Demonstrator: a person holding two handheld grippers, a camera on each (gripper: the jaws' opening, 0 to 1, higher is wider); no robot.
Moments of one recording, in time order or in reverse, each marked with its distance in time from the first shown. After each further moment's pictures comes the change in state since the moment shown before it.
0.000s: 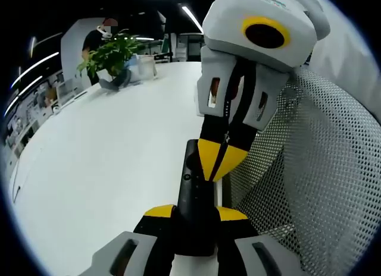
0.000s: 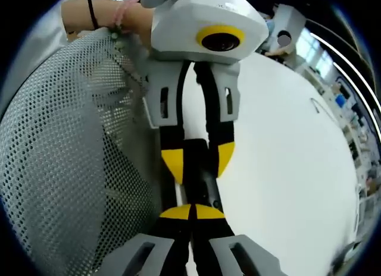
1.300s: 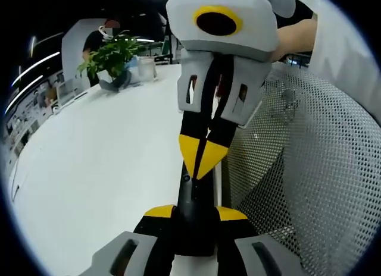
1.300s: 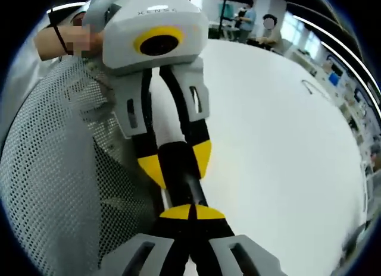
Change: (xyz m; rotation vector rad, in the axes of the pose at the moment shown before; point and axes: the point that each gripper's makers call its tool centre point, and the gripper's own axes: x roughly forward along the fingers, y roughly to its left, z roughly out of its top) left arm 0.002 -0.002 0.000 -0.003 -0.014 -0.004; right arm 0.001 -0.015 0.001 0.089 0.029 0.010
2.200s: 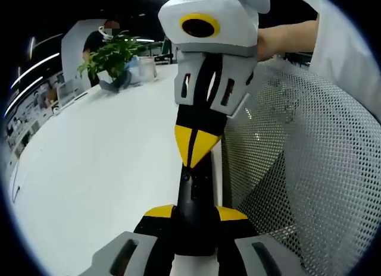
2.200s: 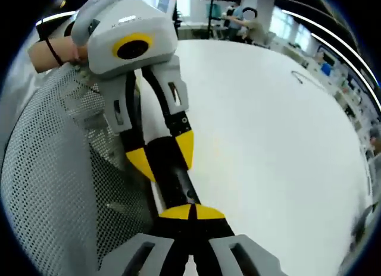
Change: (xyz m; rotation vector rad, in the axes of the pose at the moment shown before) left arm 0.000 0.002 0.000 0.003 0.000 0.004; right arm -0.006 -0.014 -0.012 0.155 -0.056 0.026
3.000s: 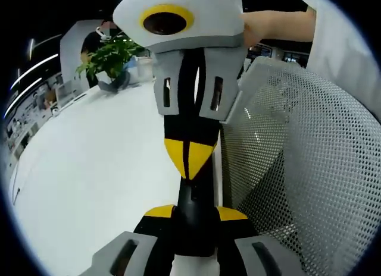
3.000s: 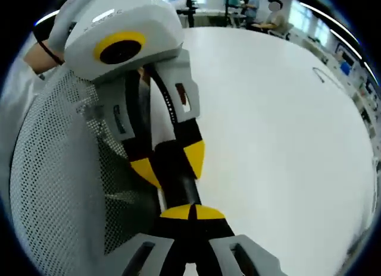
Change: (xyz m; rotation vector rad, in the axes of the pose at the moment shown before) left arm 0.000 0.000 0.000 0.008 0.001 -0.003; right arm 0.010 0.006 0.012 -0.067 0.141 0.098
